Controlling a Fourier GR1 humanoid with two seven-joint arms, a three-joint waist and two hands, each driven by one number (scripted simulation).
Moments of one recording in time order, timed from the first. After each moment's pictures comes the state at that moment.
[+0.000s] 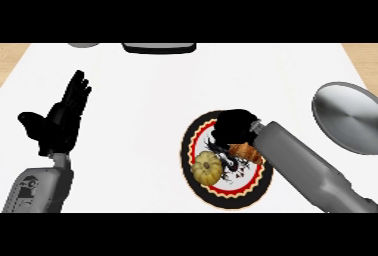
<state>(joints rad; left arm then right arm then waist) -0.24 0.20 0.06 -1.45 0.03 0.10 0.07 -0.77 -0.31 0.74 -0.99 1.31 0.41 -0.68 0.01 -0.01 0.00</state>
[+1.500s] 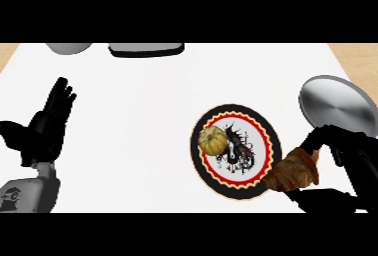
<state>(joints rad) -0.18 0.23 0.11 -1.50 0.04 0.10 0.09 0.01 -0.20 0.00 -2.10 0.84 0.31 0.09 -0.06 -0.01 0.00</state>
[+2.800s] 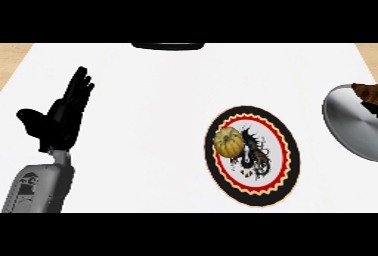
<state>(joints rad) -0.27 0.20 0.07 -1.45 0.03 0.06 0.08 -0.52 -0.60 -0.53 -0.82 0.76 -0.10 -0.40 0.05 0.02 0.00</state>
